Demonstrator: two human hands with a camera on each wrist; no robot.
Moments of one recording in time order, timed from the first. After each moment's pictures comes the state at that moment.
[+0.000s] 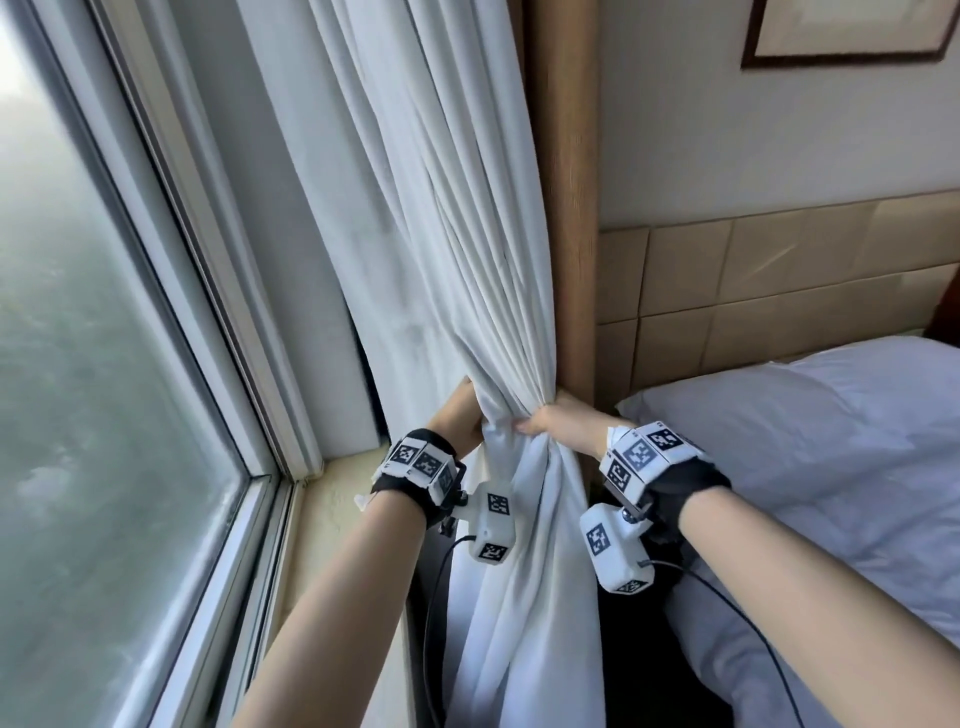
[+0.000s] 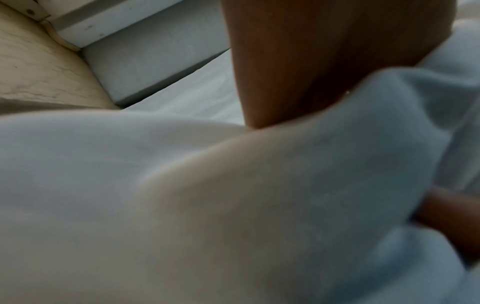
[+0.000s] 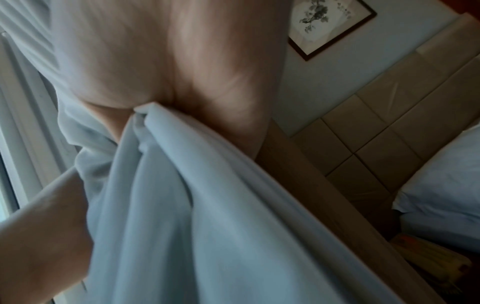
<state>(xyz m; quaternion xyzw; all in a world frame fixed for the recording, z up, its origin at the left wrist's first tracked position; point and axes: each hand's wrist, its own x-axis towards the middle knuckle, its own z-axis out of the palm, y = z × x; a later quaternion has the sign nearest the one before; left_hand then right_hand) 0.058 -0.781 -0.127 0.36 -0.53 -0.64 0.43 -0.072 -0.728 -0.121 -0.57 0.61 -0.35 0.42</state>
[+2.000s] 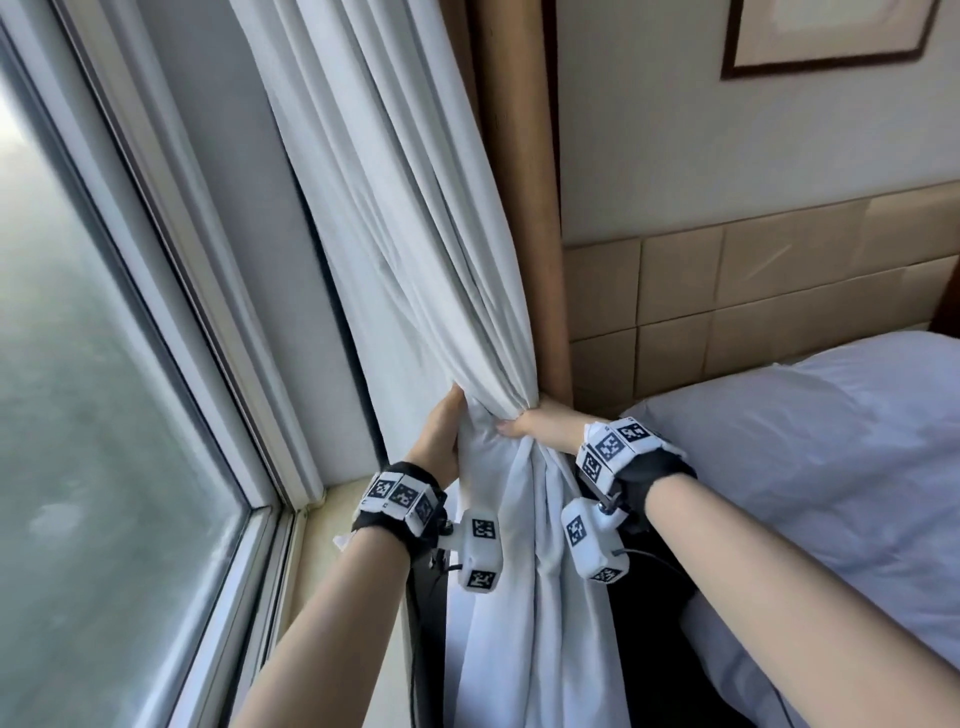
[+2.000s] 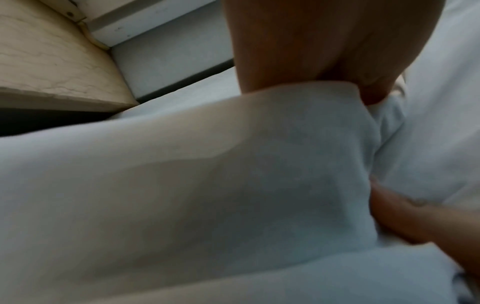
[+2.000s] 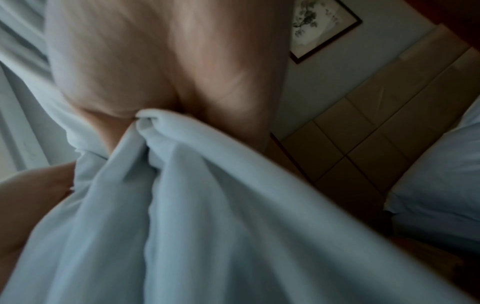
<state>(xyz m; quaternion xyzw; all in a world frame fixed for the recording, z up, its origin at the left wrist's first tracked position) 0.076 -0.793 -0.129 0.35 -0.53 -0.67 0.40 -0.072 -0.764 -0.126 -0.60 0.59 -0.35 0.41</state>
